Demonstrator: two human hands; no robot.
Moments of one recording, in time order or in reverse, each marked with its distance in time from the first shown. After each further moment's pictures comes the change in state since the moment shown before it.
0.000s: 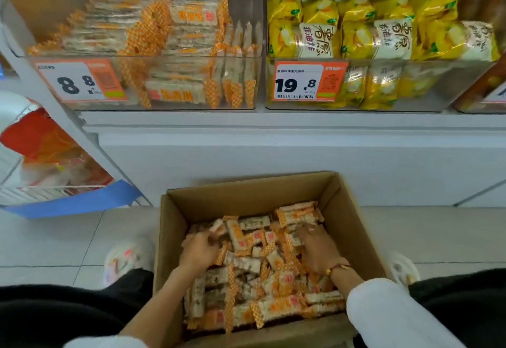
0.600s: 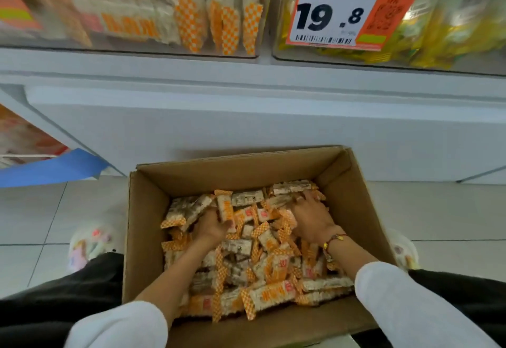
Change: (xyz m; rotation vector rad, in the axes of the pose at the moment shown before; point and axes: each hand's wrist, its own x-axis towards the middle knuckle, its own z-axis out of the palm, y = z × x) left_hand 0.062 0.005 0.069 -0.214 -0.169 -0.248; right_hand 0.045 0.000 -0.007 -0.374 -0.107 -0.116
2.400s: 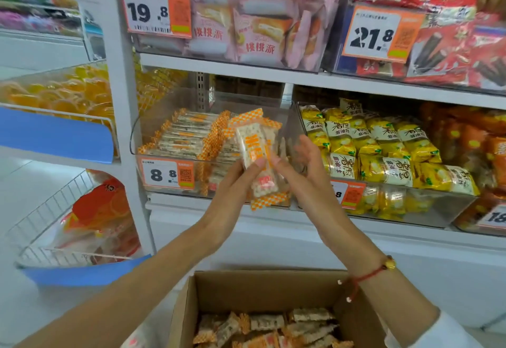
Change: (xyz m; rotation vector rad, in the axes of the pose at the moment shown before) left_hand -0.222 0.191 -0.248 -0.605 0.013 0.910; right_hand -0.142 -0.092 -0.350 1.386 0.926 -0.256
